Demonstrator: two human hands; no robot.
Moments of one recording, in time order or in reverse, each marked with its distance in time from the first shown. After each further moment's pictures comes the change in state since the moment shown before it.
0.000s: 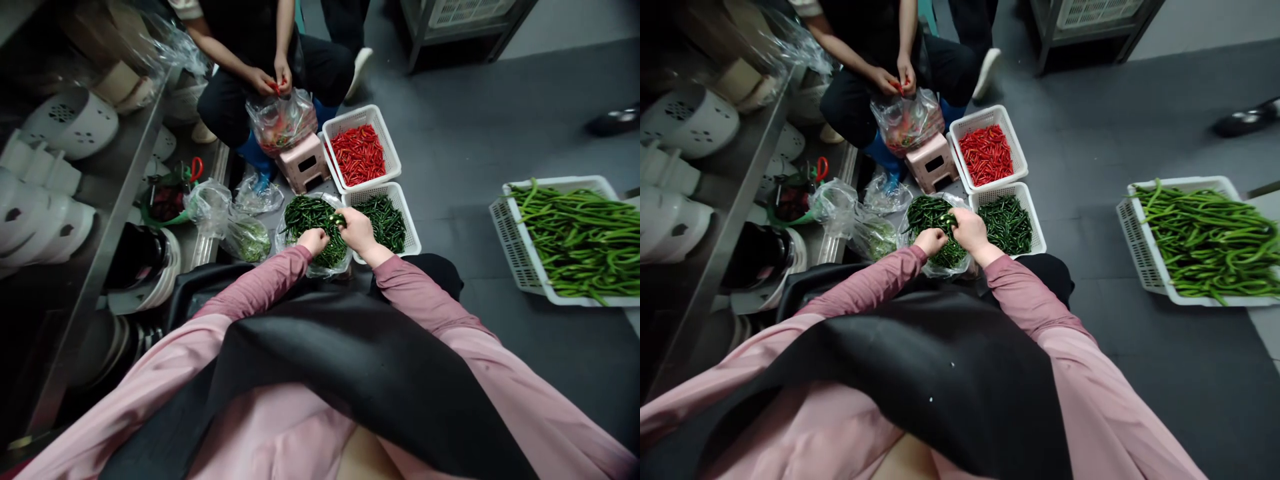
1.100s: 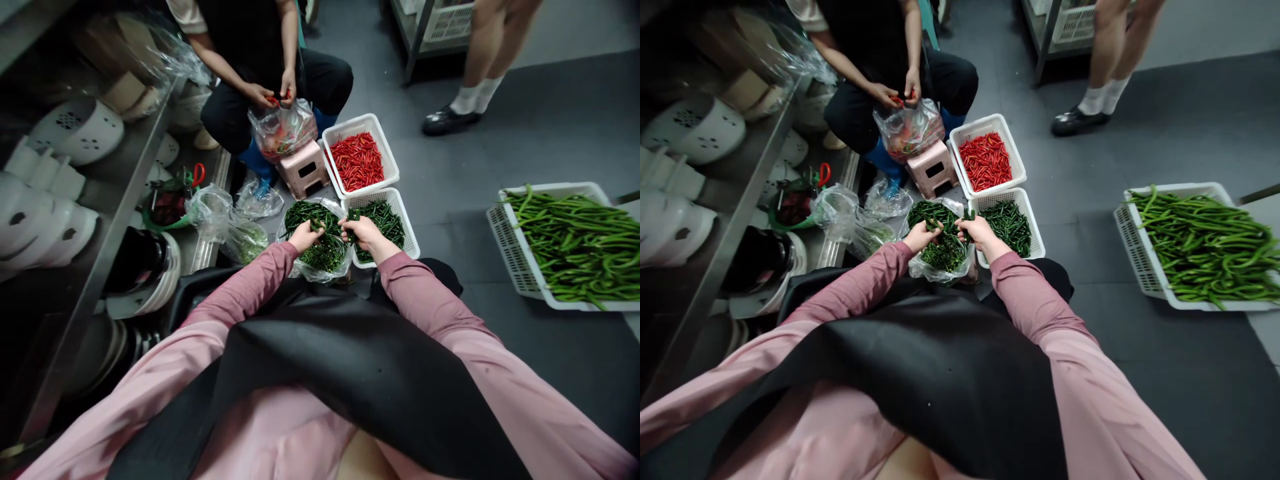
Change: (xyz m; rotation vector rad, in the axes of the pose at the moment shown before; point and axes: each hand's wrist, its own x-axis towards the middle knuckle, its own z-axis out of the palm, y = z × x) left_hand 0.015 -0.011 -0.021 -0.662 0.003 0.083; right_hand 0.011 0.007 -0.005 0.874 -0.128 0.686
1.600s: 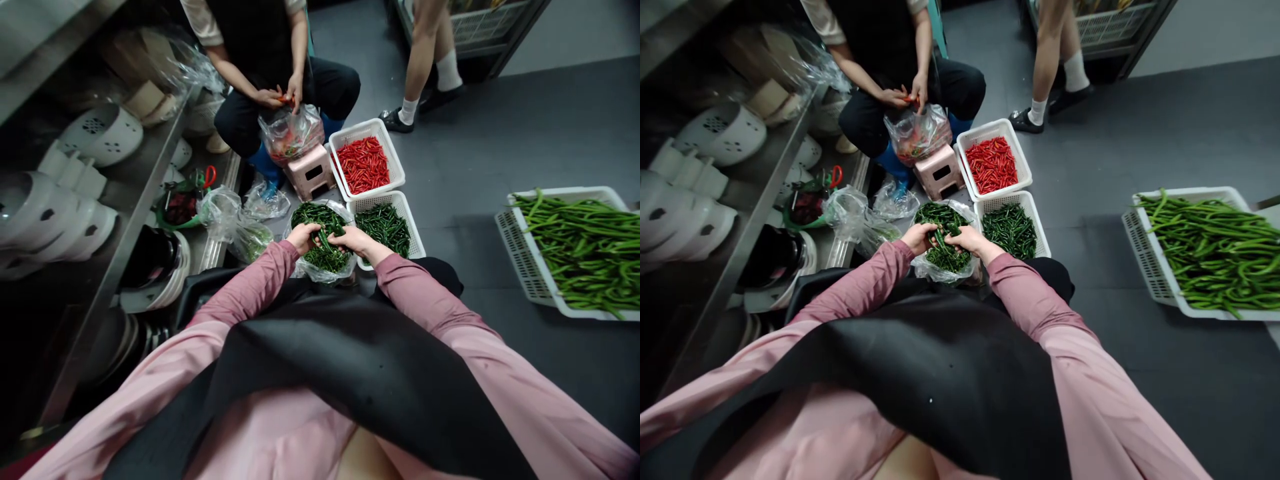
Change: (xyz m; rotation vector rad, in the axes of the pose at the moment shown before) left_hand -0.015 0.024 -0.008 -0.652 0.014 -0.348; right_hand -0.002 0.018 0.020 -0.325 -0.257 -0.017
